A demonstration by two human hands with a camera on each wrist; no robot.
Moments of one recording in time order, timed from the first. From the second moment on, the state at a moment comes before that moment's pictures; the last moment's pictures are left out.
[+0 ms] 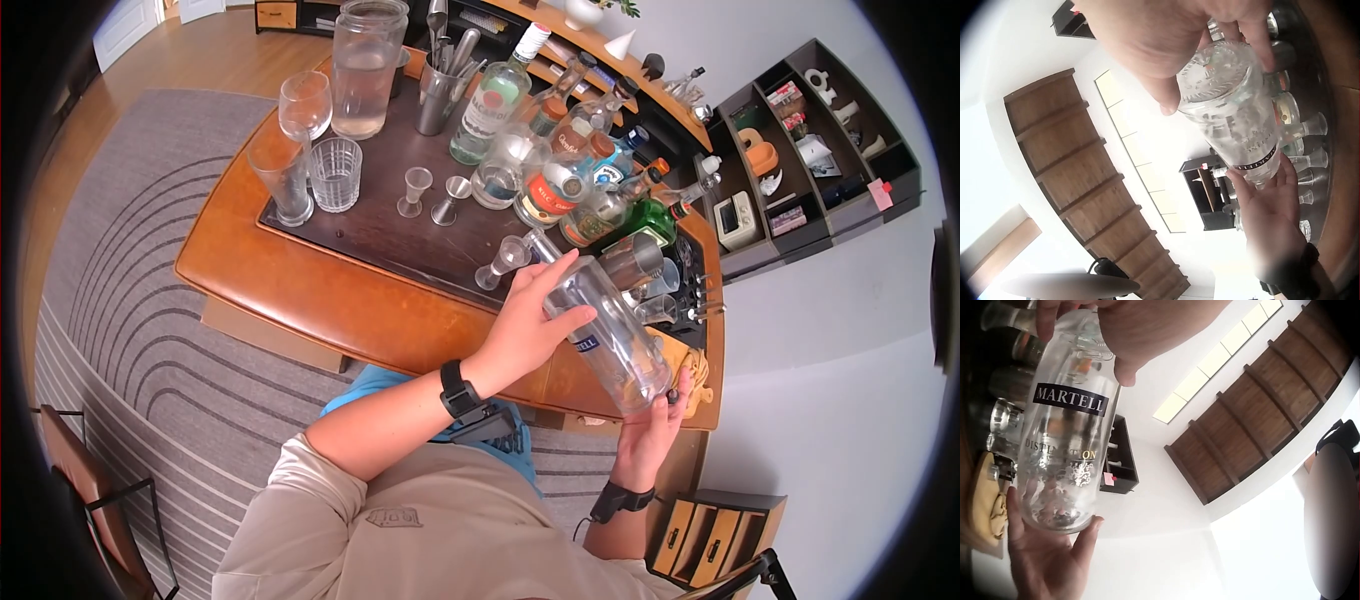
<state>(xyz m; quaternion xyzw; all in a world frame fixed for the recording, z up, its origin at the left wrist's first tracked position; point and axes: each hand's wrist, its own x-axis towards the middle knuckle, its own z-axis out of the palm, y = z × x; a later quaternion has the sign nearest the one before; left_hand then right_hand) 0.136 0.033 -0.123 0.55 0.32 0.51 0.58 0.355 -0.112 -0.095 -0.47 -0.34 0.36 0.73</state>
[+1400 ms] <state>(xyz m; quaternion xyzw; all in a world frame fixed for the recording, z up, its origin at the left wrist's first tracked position) 0.082 -0.005 -0.048 0.79 0.36 0.44 0.24 0.314 -0.115 -0.179 -0.26 -0.30 0.56 0.72</state>
